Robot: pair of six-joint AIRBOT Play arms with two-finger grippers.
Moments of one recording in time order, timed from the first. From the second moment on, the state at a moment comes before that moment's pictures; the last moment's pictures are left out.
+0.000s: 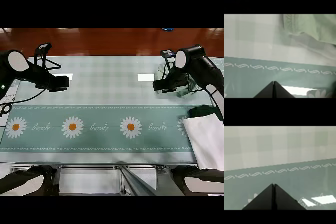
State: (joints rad) left arm -0.15 -1.27 1.24 1.36 -1.20 -1.63; right arm 0.24 -1.49 1.42 -1.69 1.38 1.73
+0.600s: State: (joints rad) left arm -0.15 -1.27 1.24 1.36 -1.15 -1.61; right arm 0.24 -1.49 1.42 -1.69 1.38 1.73
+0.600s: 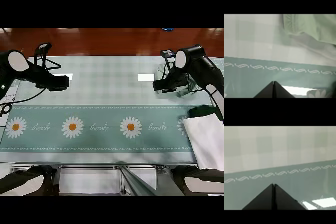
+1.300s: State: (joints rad) left arm -0.14 -1.27 1.24 1.33 -0.60 -1.60; right arm 0.23 -1.49 1.42 -1.70 1.32 1.76
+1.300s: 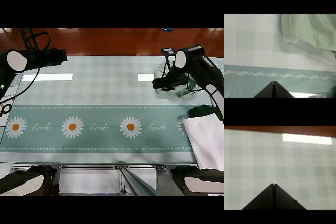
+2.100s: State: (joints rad) left arm 0.04 -1.31 1.16 1.33 -0.89 -1.55; right arm -0.18 -1.73 1.65 -1.78 1.10 1.75
